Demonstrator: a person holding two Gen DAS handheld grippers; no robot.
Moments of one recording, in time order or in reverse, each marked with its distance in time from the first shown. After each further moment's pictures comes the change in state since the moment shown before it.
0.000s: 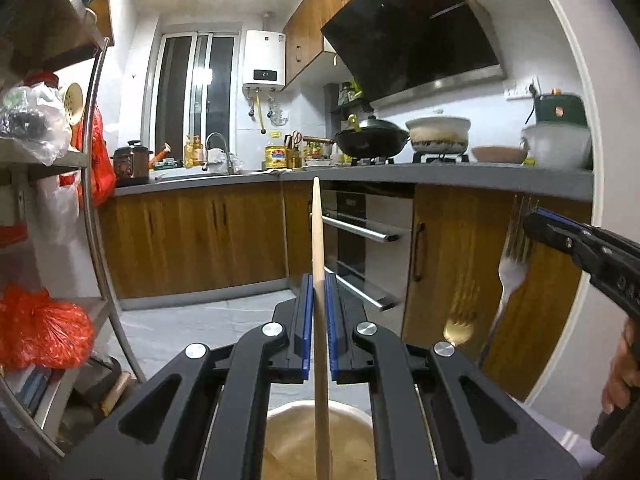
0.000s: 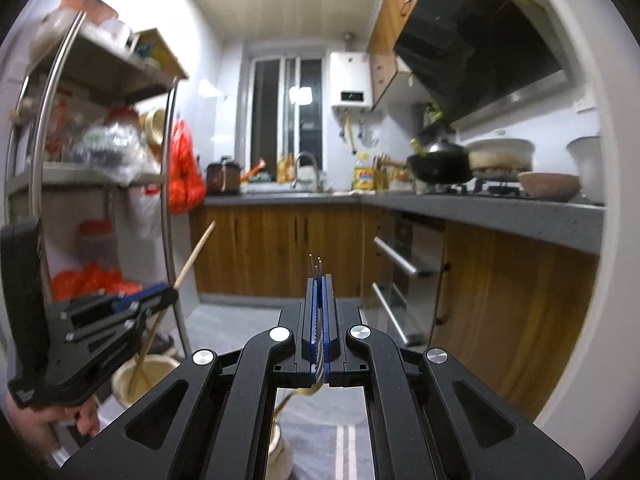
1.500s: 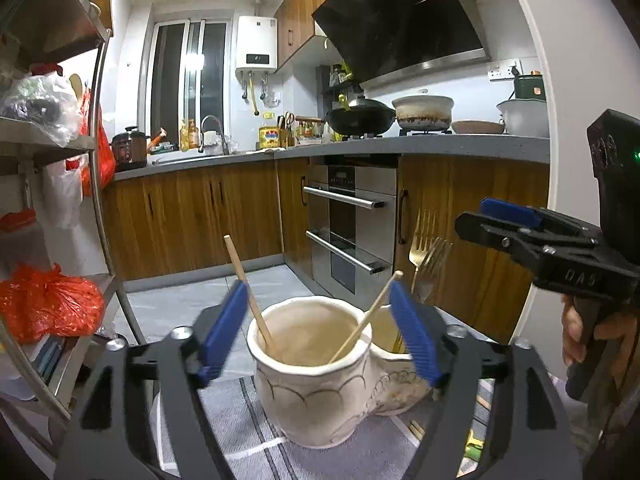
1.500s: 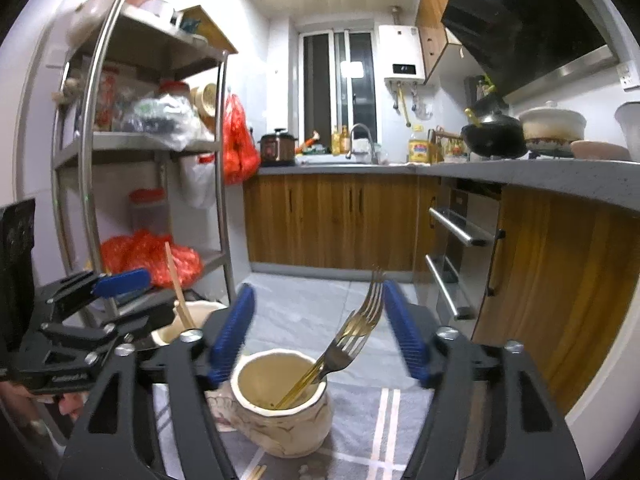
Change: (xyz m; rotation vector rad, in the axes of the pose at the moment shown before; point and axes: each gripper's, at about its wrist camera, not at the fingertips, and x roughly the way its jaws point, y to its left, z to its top) left arm -0.074 -0.001 -0.040 0.015 0.063 -0.025; right arm -0.014 0.004 -0.022 0.021 0.064 0.214
